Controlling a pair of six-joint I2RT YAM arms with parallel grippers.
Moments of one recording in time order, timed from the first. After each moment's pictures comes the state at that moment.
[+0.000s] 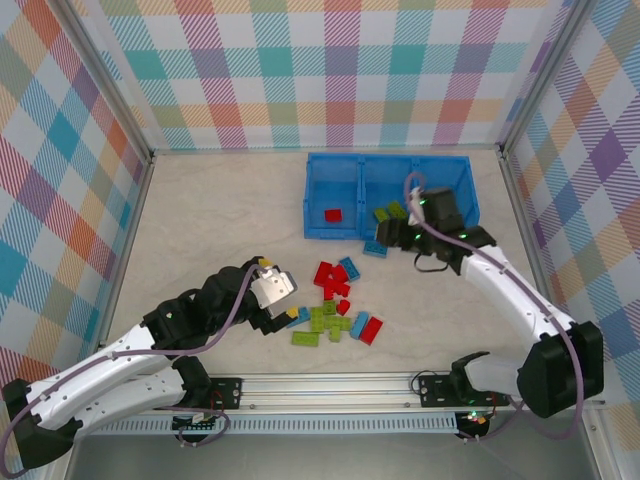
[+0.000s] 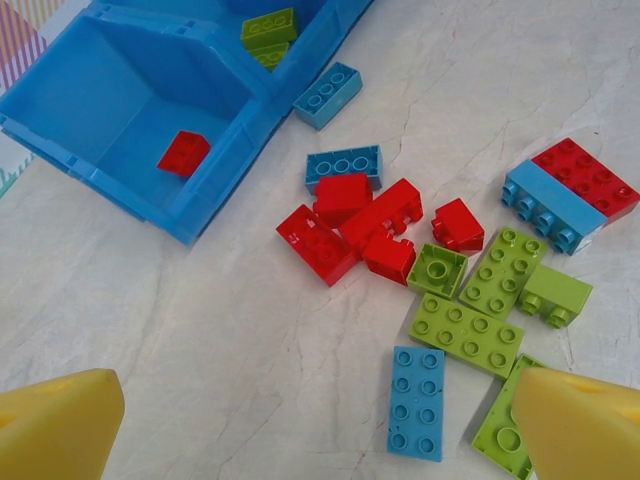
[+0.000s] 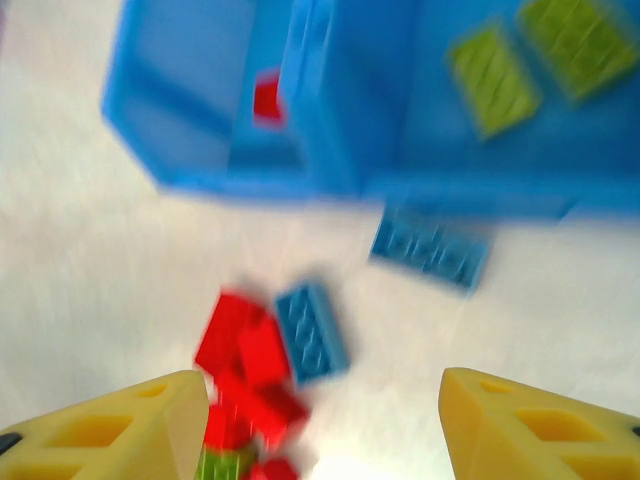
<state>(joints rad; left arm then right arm) -0.93 0.73 0.69 -0.55 -0.14 0.31 0.41 1.25 0.97 -0.59 -0.21 0.46</state>
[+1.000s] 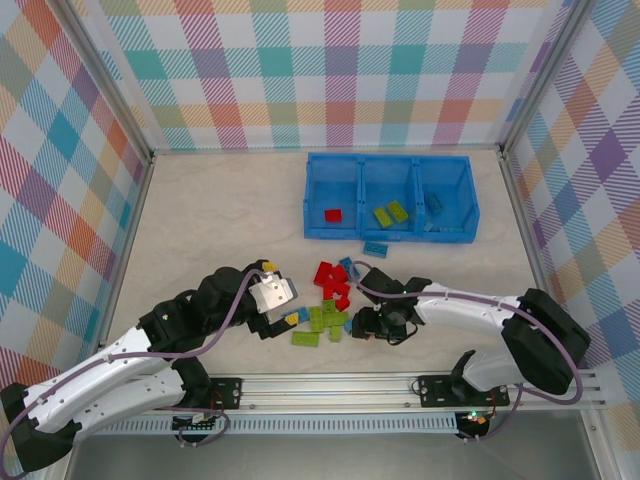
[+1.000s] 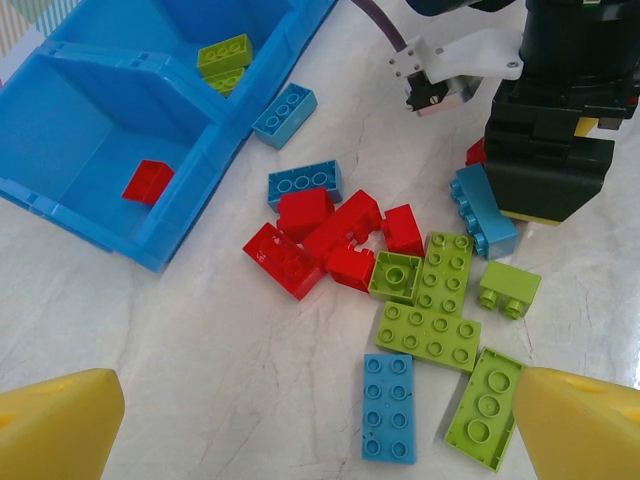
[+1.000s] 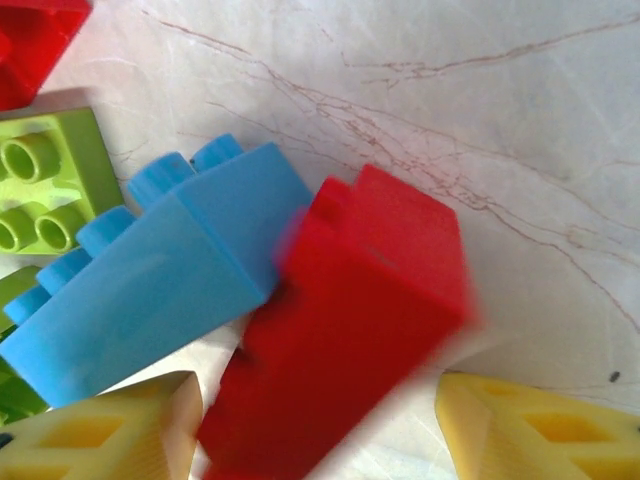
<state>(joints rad) -0.92 0.70 0.69 -0.57 -0.04 0.37 0.88 1.37 0.63 -0.61 -0.16 0.88</state>
